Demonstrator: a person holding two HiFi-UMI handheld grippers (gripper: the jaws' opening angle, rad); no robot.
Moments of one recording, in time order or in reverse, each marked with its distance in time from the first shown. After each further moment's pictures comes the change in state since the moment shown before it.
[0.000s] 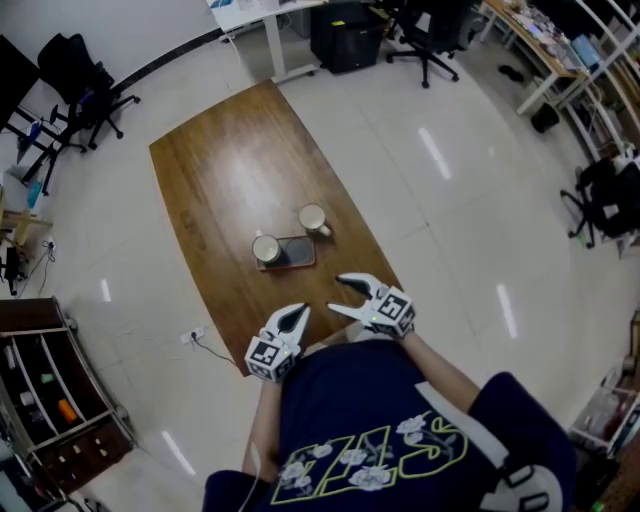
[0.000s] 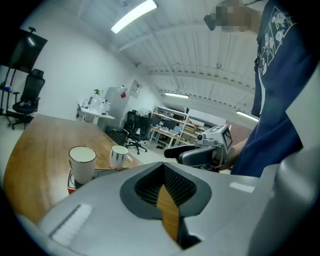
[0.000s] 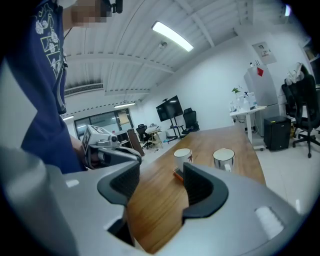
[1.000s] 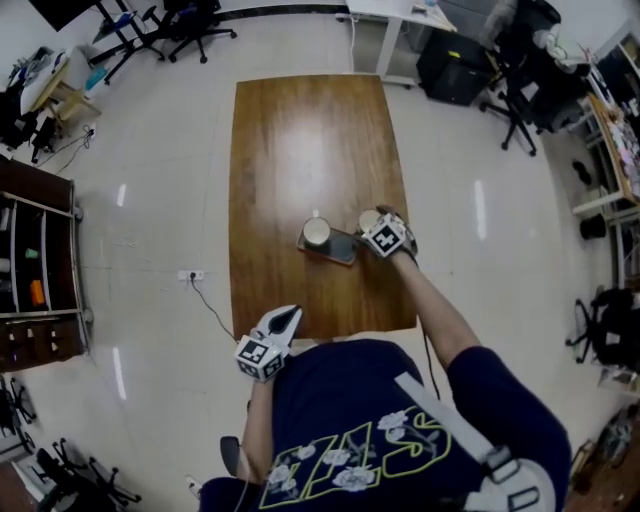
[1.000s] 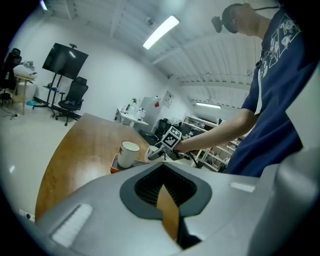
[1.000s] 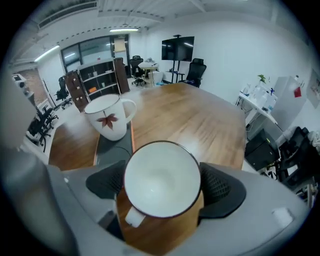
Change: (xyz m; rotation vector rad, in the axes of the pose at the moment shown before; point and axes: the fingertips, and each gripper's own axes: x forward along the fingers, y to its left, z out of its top) left arm -0.067 0.014 -0.010 -0.196 -0.124 0.328; right arm 0.140 -0.236 -0.037 -0.267 0.781 -0.187
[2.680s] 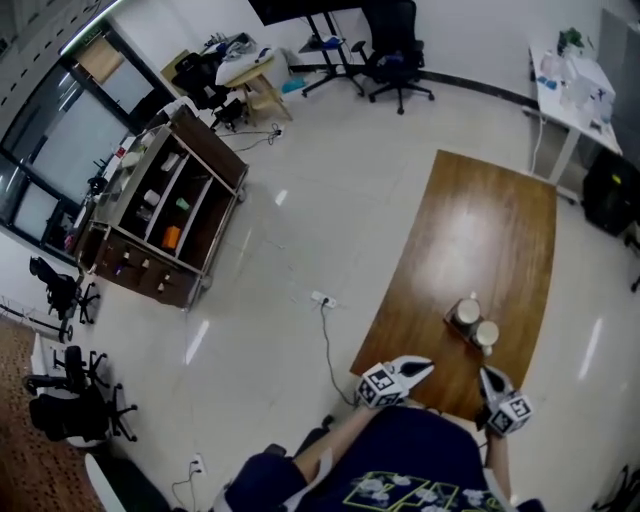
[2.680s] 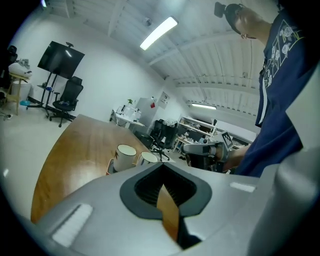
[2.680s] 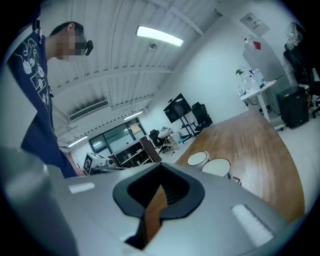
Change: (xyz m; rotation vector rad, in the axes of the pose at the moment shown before) left arm 0.021 0.009 0.005 0.031 -0.014 -0.055; right arm -0.201 0.173 0.025 0.403 -0.762 0.422
